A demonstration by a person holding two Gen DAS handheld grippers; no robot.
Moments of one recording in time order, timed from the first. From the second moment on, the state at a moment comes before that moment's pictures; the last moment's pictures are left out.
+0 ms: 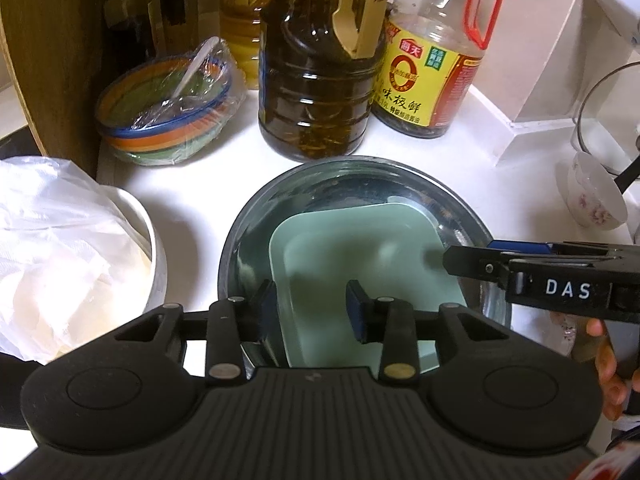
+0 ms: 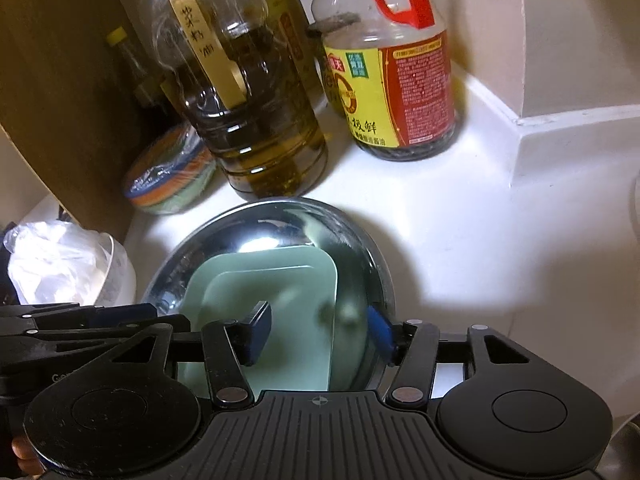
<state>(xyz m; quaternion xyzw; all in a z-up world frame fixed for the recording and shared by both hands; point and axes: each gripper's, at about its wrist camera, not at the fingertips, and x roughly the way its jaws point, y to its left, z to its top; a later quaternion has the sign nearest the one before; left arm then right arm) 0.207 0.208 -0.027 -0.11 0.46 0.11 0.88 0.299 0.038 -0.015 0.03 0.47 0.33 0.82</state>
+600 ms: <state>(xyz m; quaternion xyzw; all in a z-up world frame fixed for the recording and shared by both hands) 0.191 0.190 -0.001 -0.08 0.44 0.09 0.89 0.267 -0.009 0.018 0.06 0.45 0.28 0.84</state>
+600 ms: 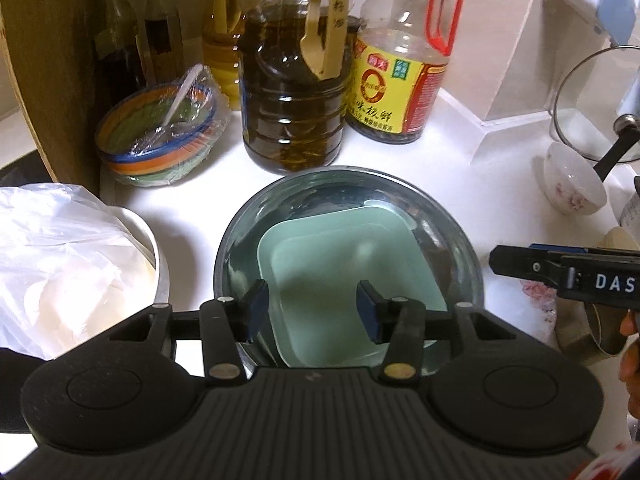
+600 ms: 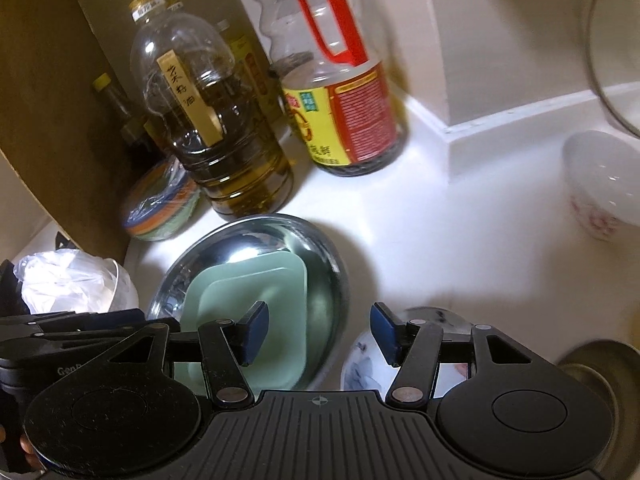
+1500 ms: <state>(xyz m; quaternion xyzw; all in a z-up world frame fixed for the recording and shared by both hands) 0.117 0.103 0.009 -0.08 0.45 0.12 0.88 0.188 -0.104 0.020 0.03 0.47 0.29 0.83</state>
